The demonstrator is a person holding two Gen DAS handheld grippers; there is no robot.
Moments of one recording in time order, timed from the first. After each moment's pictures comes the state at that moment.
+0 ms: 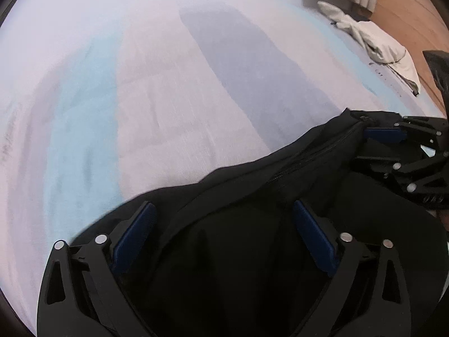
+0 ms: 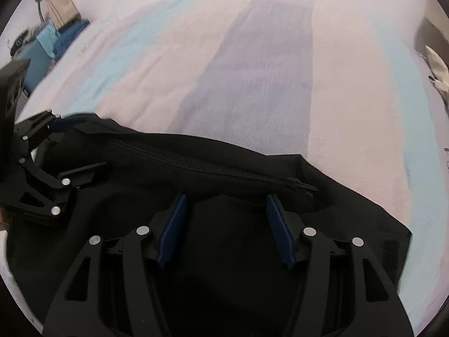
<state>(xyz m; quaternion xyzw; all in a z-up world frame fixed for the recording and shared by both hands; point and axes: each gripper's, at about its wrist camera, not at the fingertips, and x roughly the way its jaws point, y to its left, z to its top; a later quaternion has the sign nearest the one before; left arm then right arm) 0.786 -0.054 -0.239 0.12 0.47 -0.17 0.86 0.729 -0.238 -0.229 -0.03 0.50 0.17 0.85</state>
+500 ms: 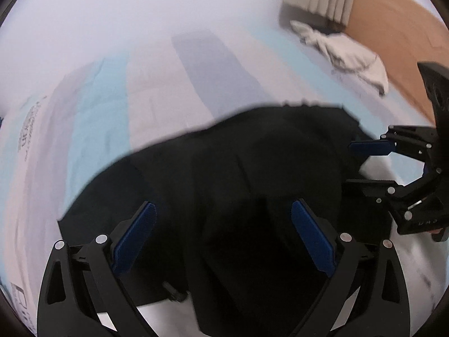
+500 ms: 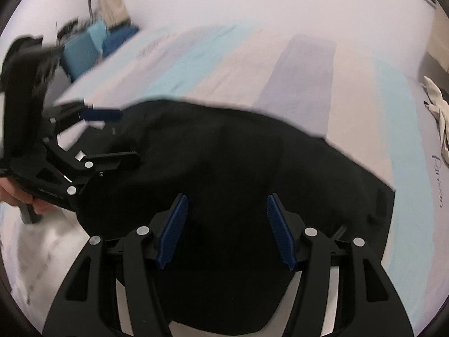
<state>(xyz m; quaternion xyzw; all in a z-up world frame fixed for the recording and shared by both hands) 0.683 -0.041 -0.202 0.10 0.45 -0.19 0.87 0.618 -0.211 -0.204 -0.07 0.46 0.23 0.85</state>
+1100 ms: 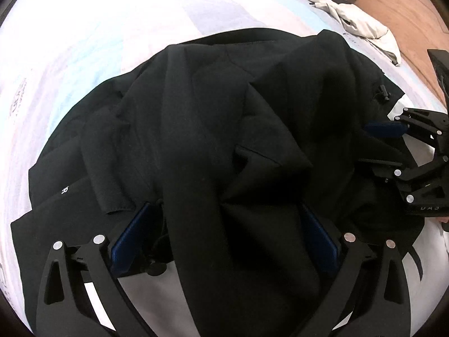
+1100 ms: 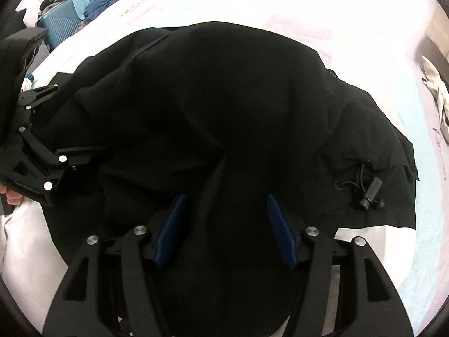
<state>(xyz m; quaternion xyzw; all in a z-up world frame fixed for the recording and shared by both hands) 0.672 -0.029 -0.269 0.11 0.50 -0.18 0.84 0.612 -0.195 -0.266 -0.11 0.50 0.18 0.84</state>
